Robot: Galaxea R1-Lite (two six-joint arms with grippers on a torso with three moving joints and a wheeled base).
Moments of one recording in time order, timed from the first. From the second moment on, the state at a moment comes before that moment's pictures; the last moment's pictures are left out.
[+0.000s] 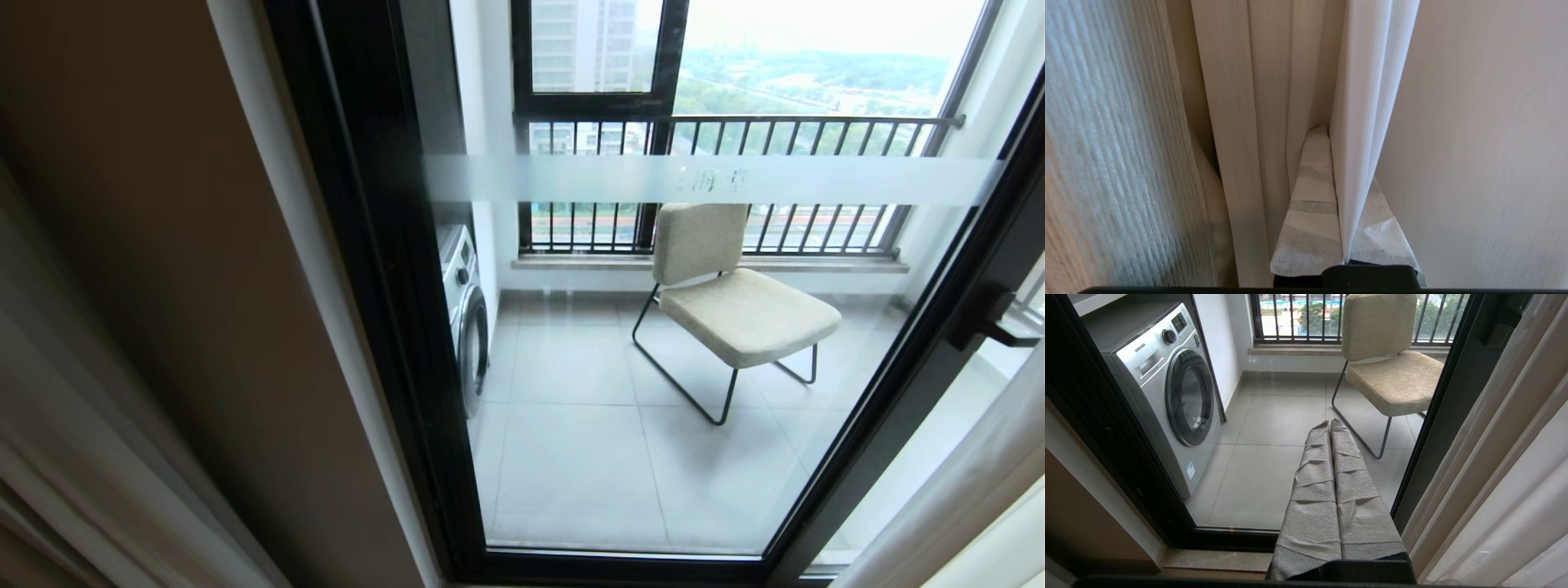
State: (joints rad) left arm 0.87 1.97 -1.86 -0.39 -0.36 -0.12; right arm 0.00 0.00 0.00 0.00 0.00 0.00
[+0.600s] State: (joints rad) left arm 0.74 1.88 -1.88 -0.38 -0.37 -0.12; right arm 0.00 0.00 0.00 0.00 0.00 0.00
